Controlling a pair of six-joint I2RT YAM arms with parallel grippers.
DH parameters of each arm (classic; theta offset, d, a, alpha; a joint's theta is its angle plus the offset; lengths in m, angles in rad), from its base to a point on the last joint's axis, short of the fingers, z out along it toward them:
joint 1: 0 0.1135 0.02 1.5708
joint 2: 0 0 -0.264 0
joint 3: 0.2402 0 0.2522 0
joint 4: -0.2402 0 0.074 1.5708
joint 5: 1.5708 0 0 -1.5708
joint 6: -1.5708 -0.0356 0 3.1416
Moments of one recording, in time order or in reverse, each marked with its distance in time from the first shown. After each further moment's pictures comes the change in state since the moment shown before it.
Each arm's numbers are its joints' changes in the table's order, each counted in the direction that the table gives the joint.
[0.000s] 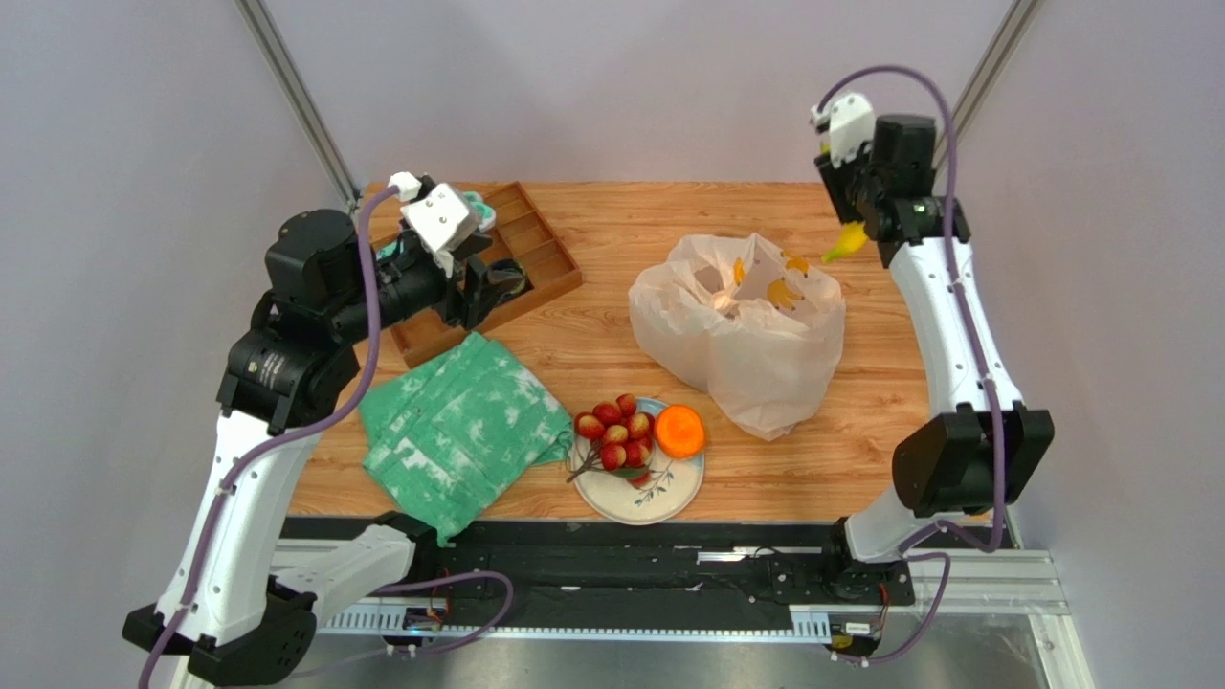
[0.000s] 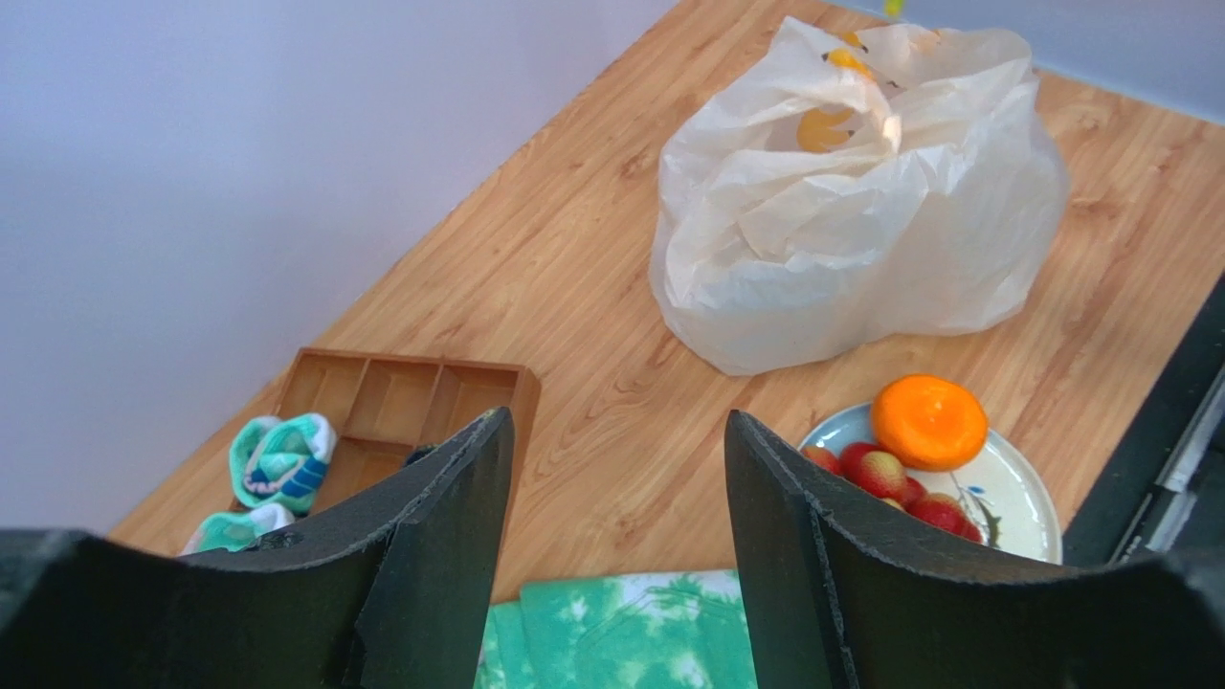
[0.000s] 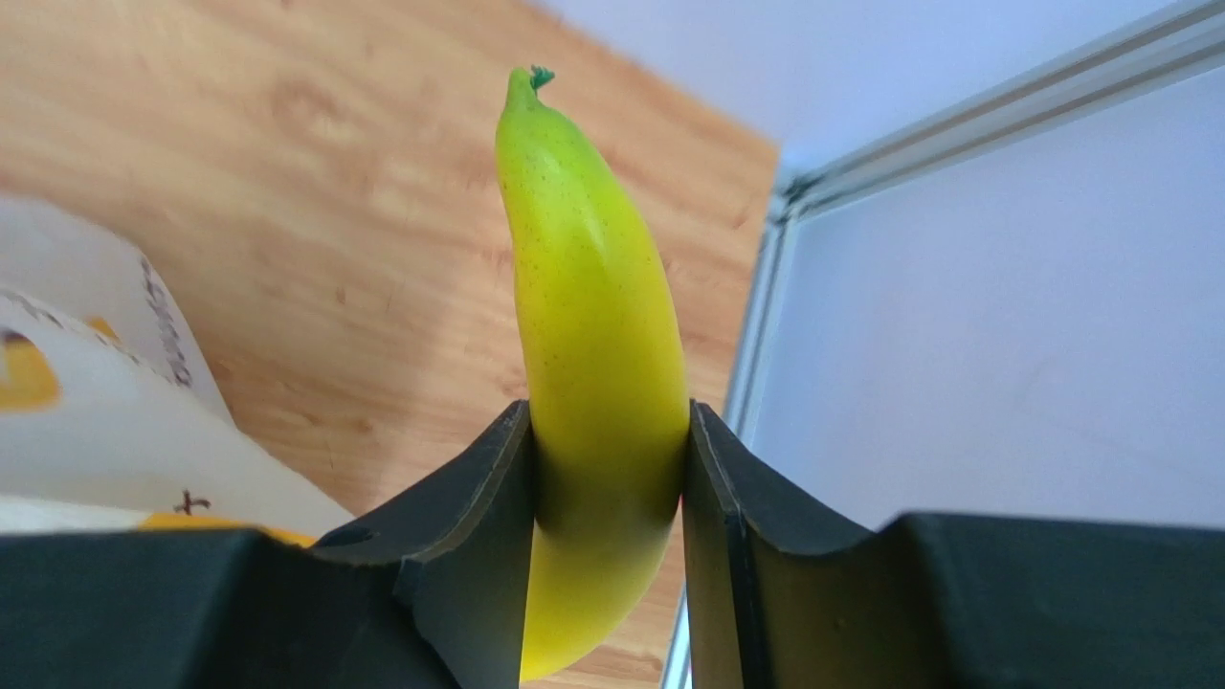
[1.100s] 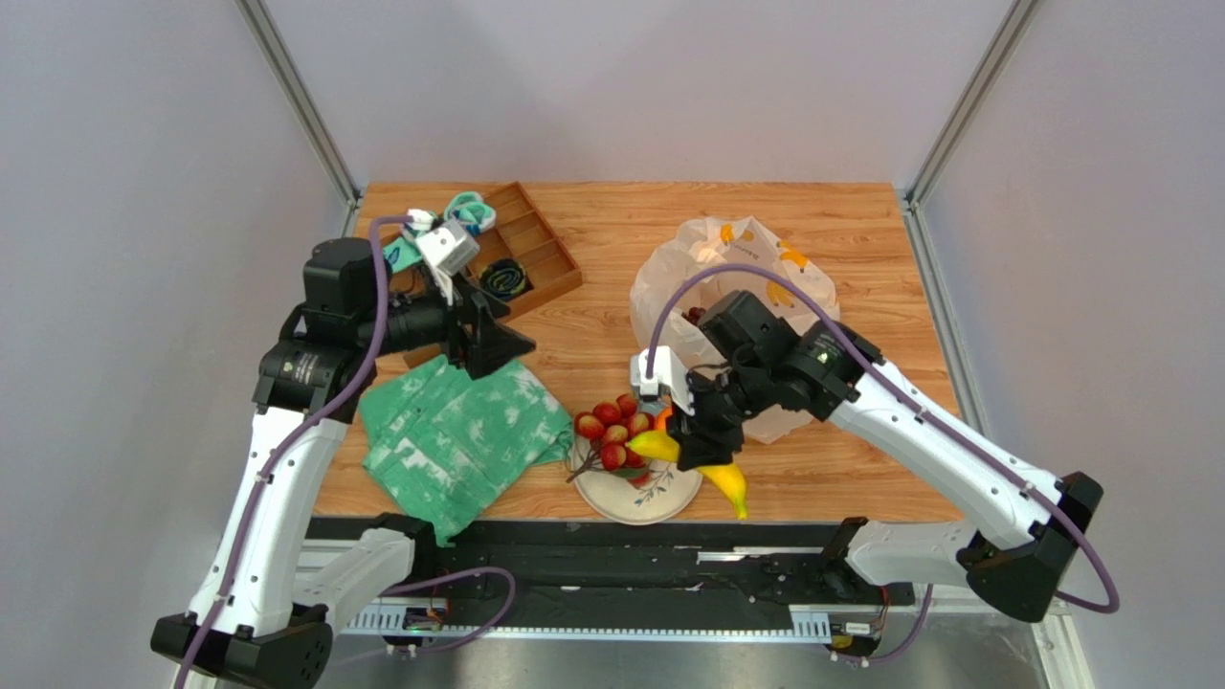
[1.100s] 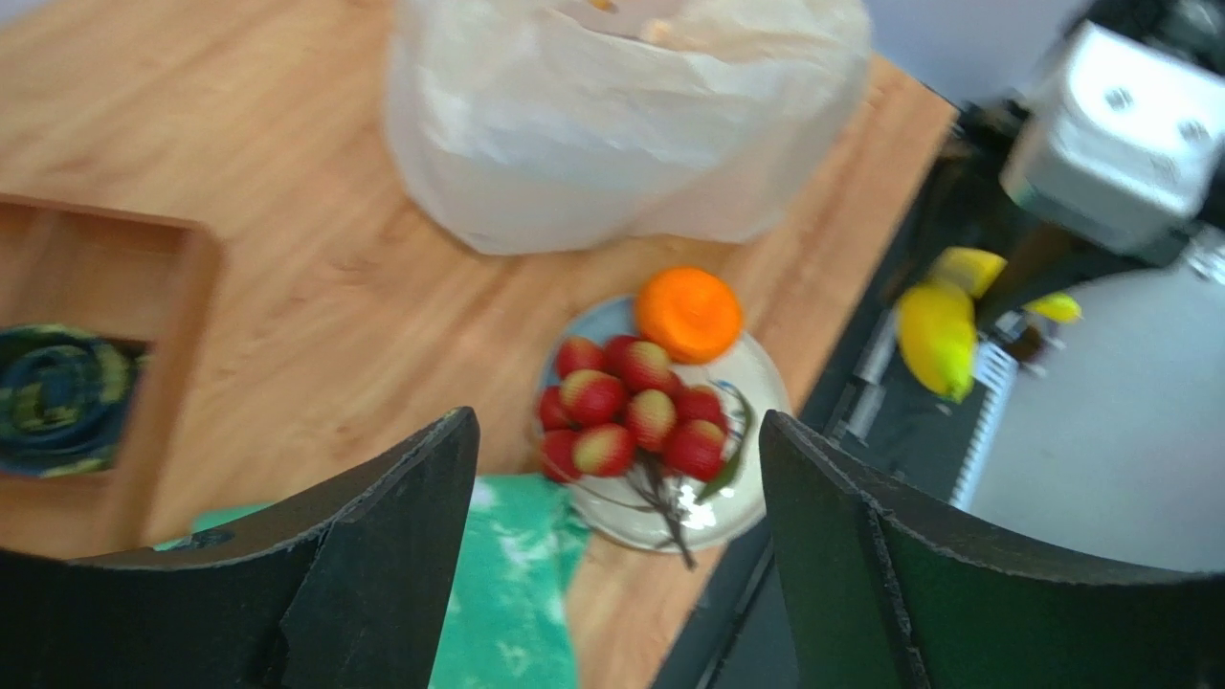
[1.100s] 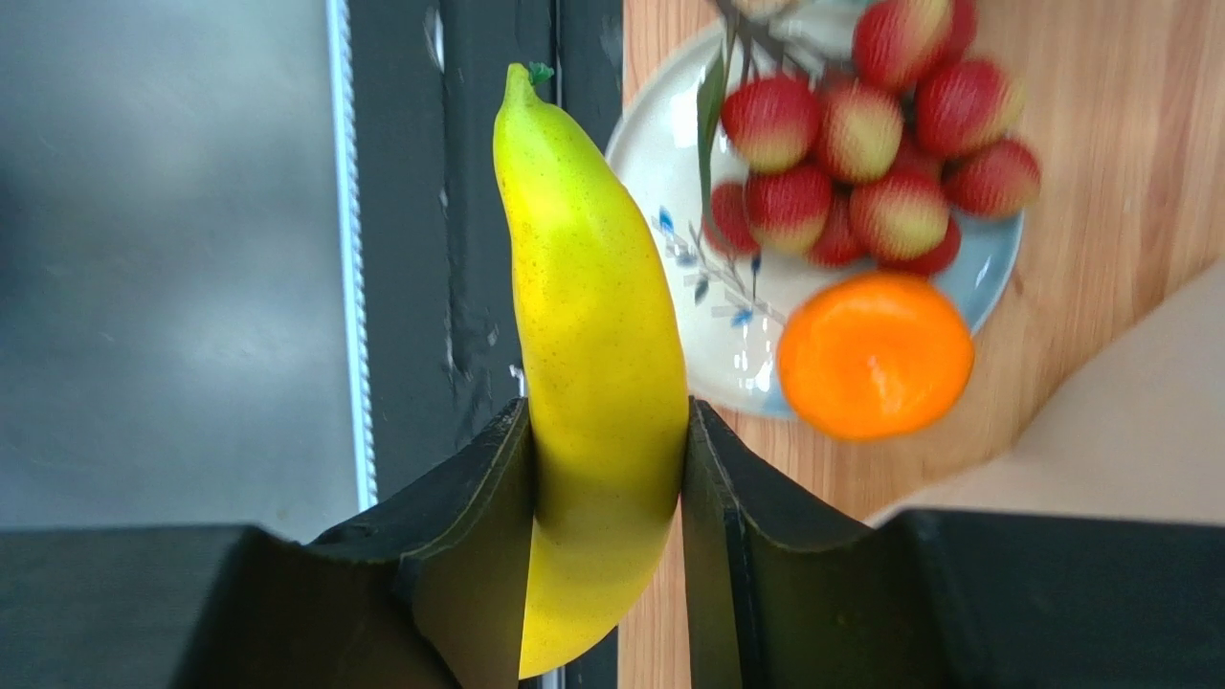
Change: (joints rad) left arm 0.183 0.069 -0.270 -0.008 0.367 0.201; right arm 0.806 0.388 -0.340 -0.560 -0.589 0.014
